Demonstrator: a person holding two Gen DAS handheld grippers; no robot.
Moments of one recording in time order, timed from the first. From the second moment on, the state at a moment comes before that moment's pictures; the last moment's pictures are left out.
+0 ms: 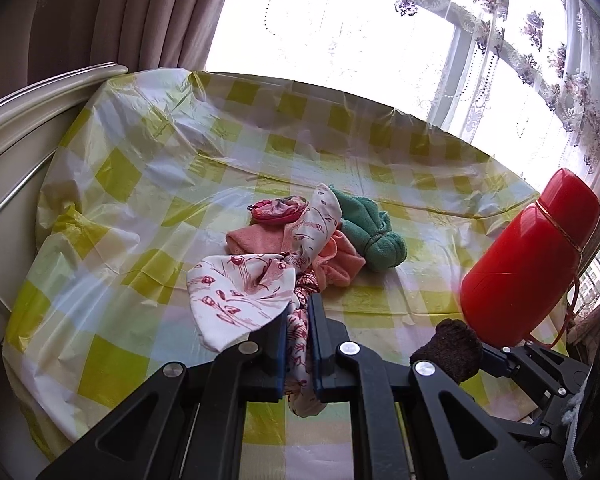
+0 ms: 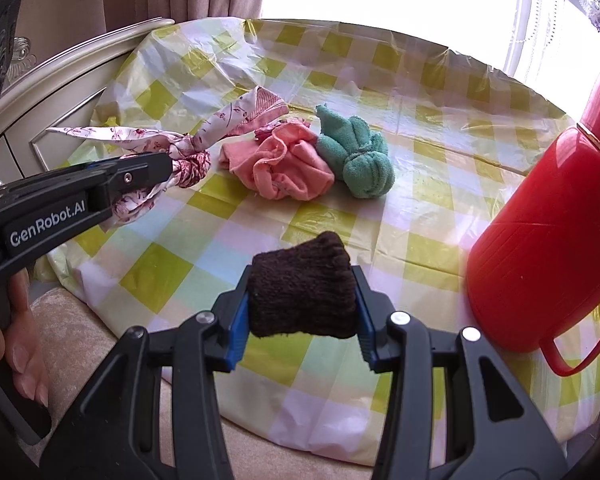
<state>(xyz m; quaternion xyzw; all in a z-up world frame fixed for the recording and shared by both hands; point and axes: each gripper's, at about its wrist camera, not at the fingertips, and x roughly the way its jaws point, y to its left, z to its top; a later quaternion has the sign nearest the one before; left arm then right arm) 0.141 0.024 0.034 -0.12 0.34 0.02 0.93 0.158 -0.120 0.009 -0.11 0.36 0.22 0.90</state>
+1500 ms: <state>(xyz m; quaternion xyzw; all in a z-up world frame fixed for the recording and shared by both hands) 0.066 -0.235 0.069 0.00 0.34 -0.32 0.88 0.077 -0.420 0.047 0.00 0.39 -0.04 0.92</state>
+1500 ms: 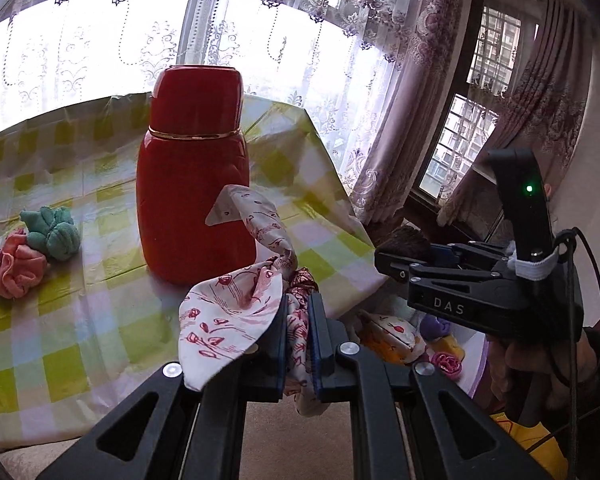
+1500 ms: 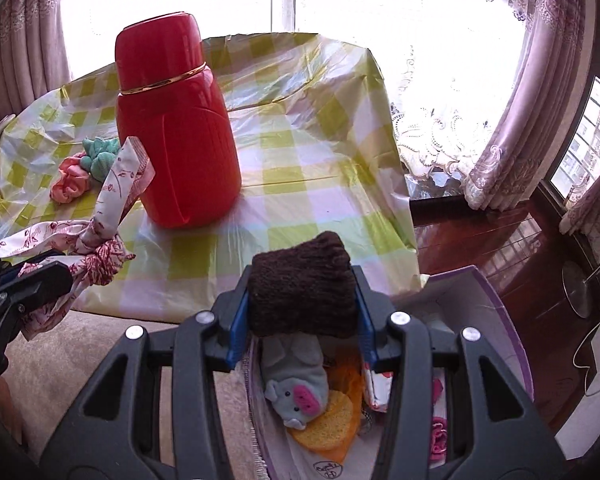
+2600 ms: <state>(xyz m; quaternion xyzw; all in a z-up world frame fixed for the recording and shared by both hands) 0.070 -0.291 0.055 0.01 0.39 -0.38 0.84 0.062 -0.490 0.044 0.05 0.40 -0.12 0.91</state>
